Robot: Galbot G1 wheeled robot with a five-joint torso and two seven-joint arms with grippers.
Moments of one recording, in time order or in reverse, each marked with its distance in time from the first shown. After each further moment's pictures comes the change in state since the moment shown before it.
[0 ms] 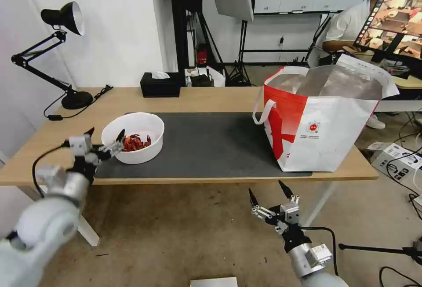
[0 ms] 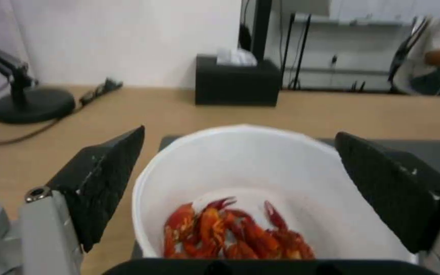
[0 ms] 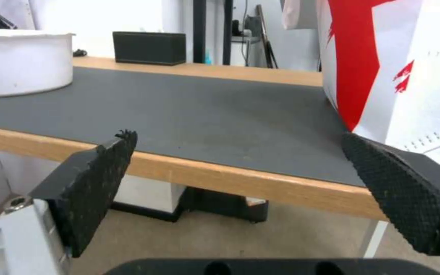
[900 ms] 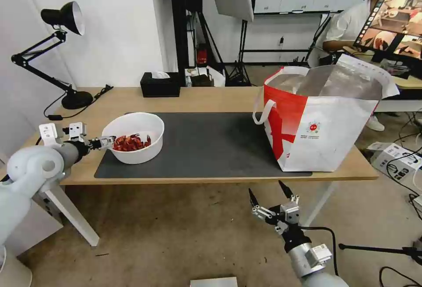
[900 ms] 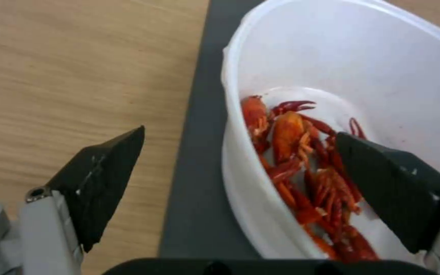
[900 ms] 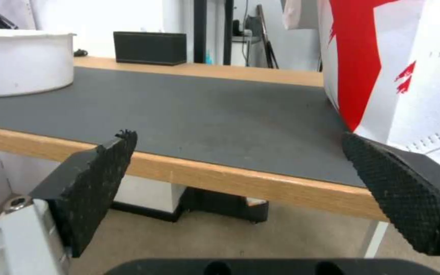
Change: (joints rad) left arm -0.328 0.064 0.175 0.284 -0.472 0.376 -0.120; right arm 0.000 0.000 0.000 0.001 0.000 -0.001 0.000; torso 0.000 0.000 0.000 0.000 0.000
